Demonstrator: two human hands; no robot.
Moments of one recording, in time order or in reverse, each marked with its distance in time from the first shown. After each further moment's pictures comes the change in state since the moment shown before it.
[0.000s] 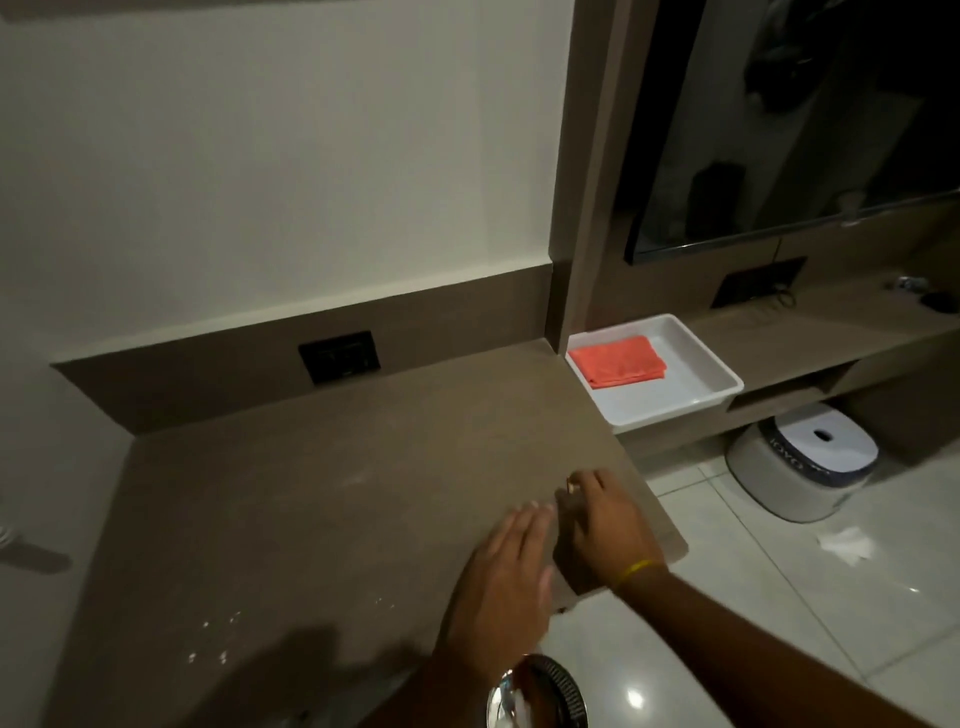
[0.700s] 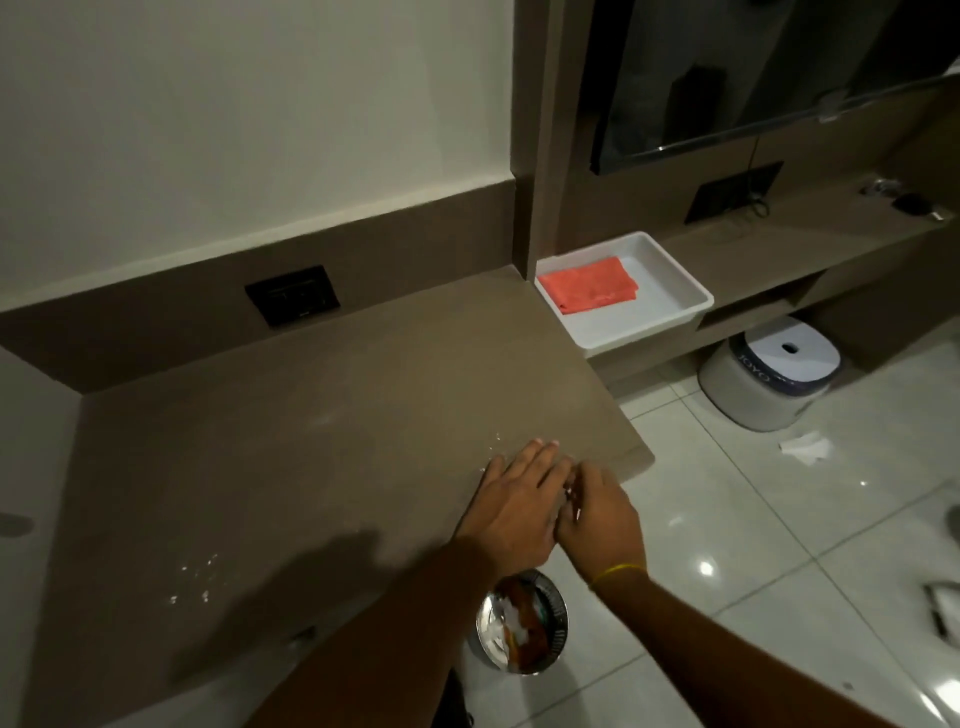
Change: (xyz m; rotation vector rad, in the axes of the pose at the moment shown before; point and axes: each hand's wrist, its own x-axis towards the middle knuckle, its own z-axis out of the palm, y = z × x) left_hand 0.024 0.020 0.028 0.229 -0.387 0.175; right_hand -0.079 0.021 0.038 0.126 0.097 0.232
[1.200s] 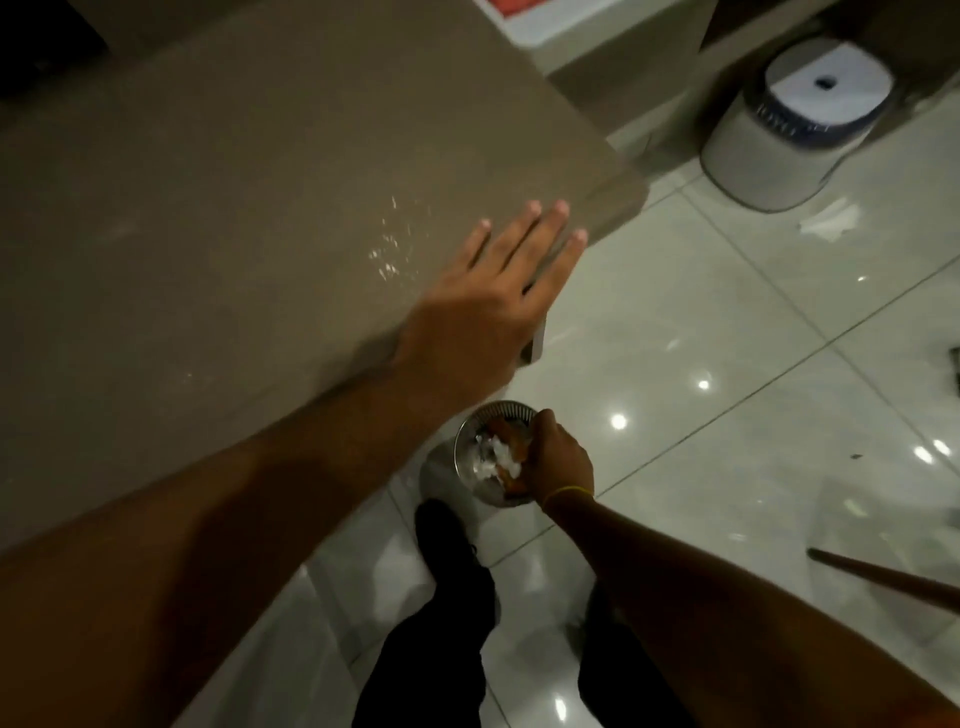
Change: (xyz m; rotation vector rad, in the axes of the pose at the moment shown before) left_hand 0.021 0.018 0.076 0.393 0.309 0.265; right_hand -0.091 0.169 0.211 0.057 -0.368 0.387
